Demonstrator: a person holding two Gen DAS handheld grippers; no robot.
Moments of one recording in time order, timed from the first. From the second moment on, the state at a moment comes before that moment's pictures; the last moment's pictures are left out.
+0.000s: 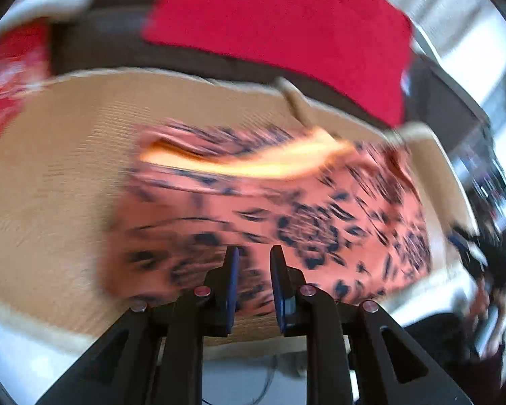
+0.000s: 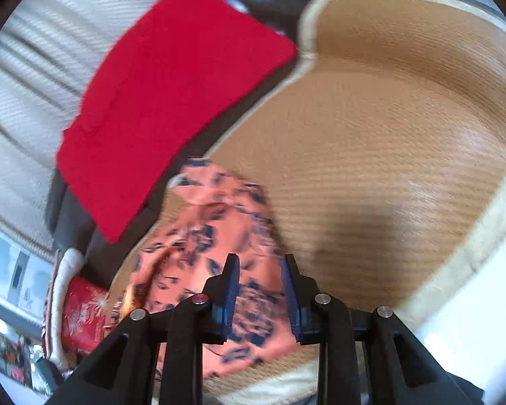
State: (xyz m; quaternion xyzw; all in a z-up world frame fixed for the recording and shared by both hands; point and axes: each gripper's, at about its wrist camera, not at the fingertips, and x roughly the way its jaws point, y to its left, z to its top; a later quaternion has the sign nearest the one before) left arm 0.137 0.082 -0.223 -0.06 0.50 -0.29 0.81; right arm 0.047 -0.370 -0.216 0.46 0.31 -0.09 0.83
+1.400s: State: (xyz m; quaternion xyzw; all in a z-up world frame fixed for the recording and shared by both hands) left arm 0.166 0.065 -0.245 -0.05 0.46 -0.19 0.87; right arm 0.189 -0.371 -0.202 0.38 0.25 -0.03 0.89
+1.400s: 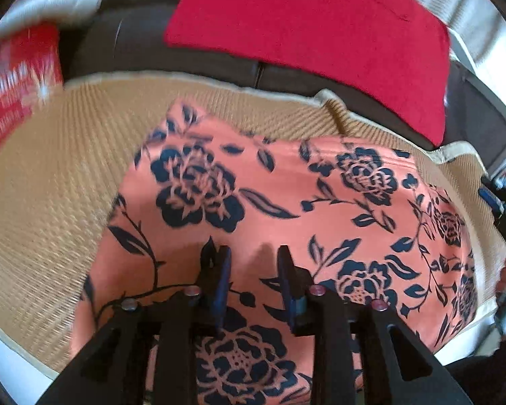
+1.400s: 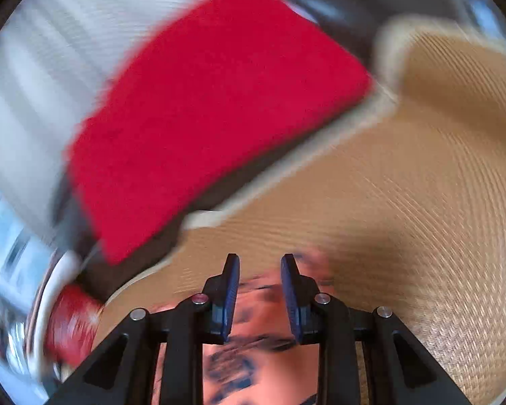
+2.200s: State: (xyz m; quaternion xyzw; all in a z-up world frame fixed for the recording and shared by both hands) left arm 0.144 0.009 -0.286 0.03 0.48 -0.17 0.86; right arm 0.171 -0.303 -0.242 0.40 0.40 0.04 0.83
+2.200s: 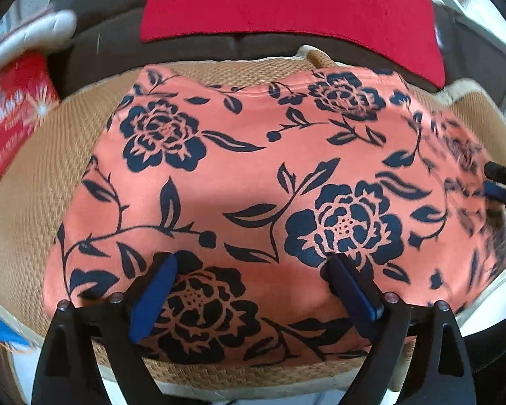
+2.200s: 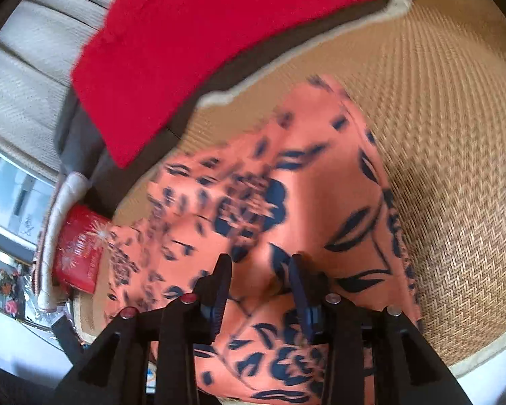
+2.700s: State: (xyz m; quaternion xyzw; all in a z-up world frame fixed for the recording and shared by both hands) left arm 0.192 0.033 -0.306 0.05 0.47 -0.07 0.88; right arm 0.248 -0.241 -0.245 0.30 0.44 0.03 0.85
